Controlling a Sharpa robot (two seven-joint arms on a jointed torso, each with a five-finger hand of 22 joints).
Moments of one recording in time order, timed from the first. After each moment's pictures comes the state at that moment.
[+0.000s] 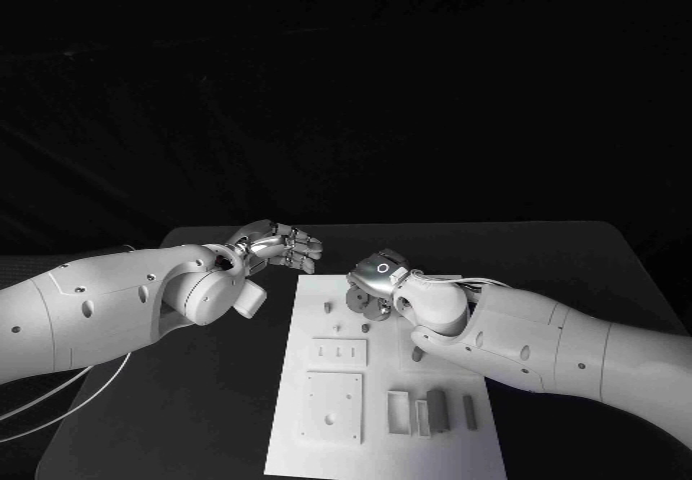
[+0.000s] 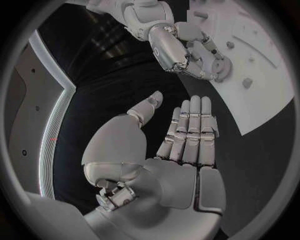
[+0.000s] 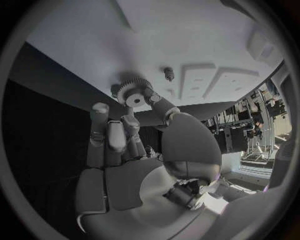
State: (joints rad) left arm 1.36 -0.83 -0.23 1.40 -0.21 -0.20 0.17; left_hand 1.08 -0.10 0.49 -0.28 0.05 0.76 0.20 0.37 0.44 1.07 0.16 0.14 0.13 0.98 0.11 0.33 0.70 0.04 0.91 0.02 0.16 0.85; right arm 1.18 -0.39 -0.16 1.17 -2.08 -0.27 -0.24; right_hand 1.05 -0.14 0.60 -0.28 0.08 0.91 0.08 0.35 0.44 1.06 0.01 1.30 1.06 1.28 -0.08 1.56 0.90 0.24 1.16 -0.03 0.94 1.31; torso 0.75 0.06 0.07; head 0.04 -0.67
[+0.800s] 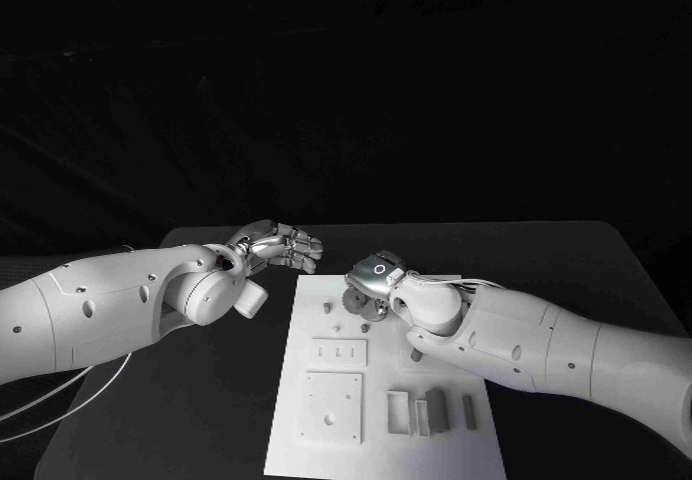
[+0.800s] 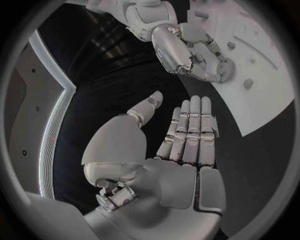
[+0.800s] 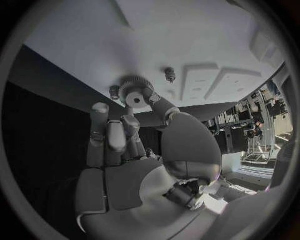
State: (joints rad) left arm 1.36 -0.82 -0.23 1.40 -0.21 -0.20 0.17; left_hand 1.08 -0.10 0.49 -0.28 0.05 0.76 0.20 0.37 0.44 1.07 0.16 0.14 0.13 0.98 0.11 0.33 0.70 0.04 0.91 0.02 0.16 0.85; right arm 1.17 -0.36 -0.16 1.14 -2.07 -0.27 -0.23; right_hand 1.05 -0.13 0.61 -0.29 0.08 0.91 0.08 0.35 0.44 1.06 0.01 1.30 1.06 1.28 -0.08 1.56 0.90 0.24 1.16 -0.03 0.94 1.31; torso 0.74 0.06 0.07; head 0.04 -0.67
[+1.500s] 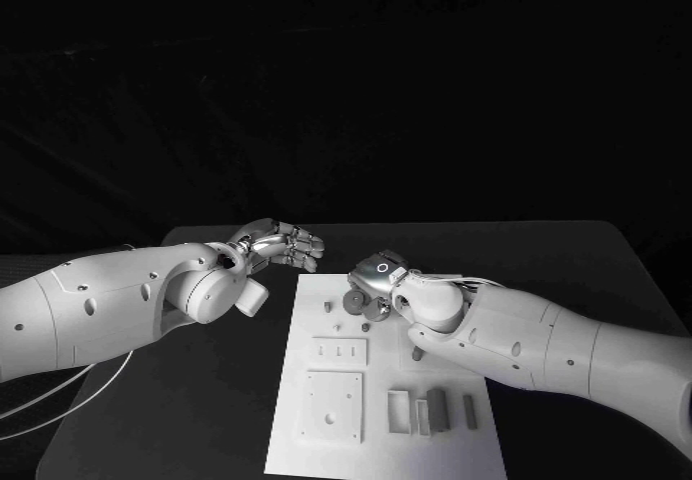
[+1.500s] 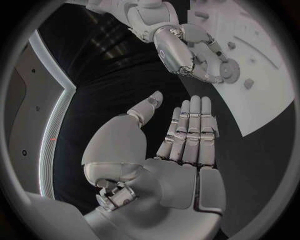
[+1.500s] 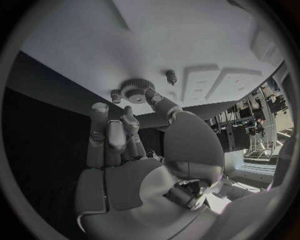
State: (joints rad) left arm 1.36 -0.82 -0.23 1.40 -0.21 -0.20 0.17; left_hand 1.08 -0.10 0.49 -0.28 0.05 0.76 0.20 0.37 0.44 1.07 0.16 0.13 0.13 0.98 0.11 0.33 0.70 0.04 0.91 0.02 0.16 0.85; right arm 1.17 -0.36 -0.16 1.11 -2.03 -0.27 -0.22; right_hand 1.03 -0.23 0.64 -0.19 0.08 0.86 0.13 0.28 0.41 1.05 0.03 1.30 1.04 1.28 -0.07 1.55 0.88 0.23 1.16 -0.03 0.93 1.31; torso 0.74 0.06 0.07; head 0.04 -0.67
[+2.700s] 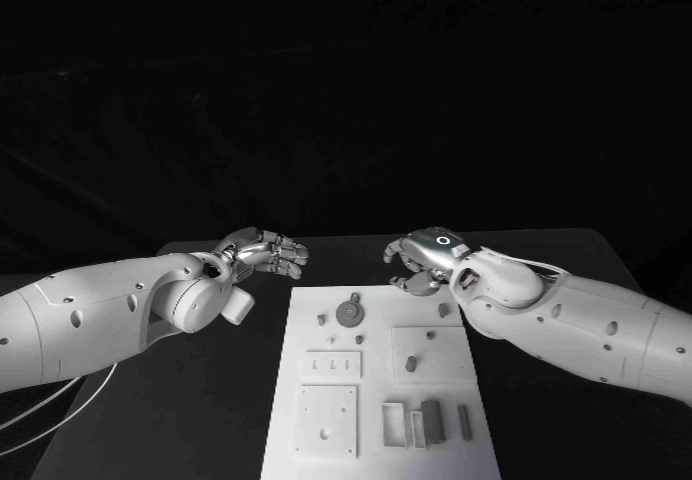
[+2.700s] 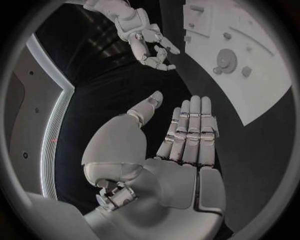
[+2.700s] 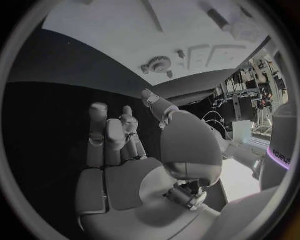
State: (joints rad) left arm 1.36 -0.84 -0.23 1.36 -0.21 -0.20 0.17; left_hand 1.08 -0.10 0.49 -0.28 0.05 0.76 0.20 0.37 0.44 1.07 0.16 0.13 0.13 0.98 0.11 0.32 0.71 0.04 0.91 0.02 0.16 0.85; right arm 1.22 -0.63 -0.07 1.29 -1.80 -0.40 -0.09; right_hand 1.08 -0.21 0.63 -0.19 0.08 0.85 0.15 0.30 0.42 1.04 0.05 1.29 1.01 1.25 -0.05 1.51 0.80 0.22 1.14 -0.03 0.91 1.31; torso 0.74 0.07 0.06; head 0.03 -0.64
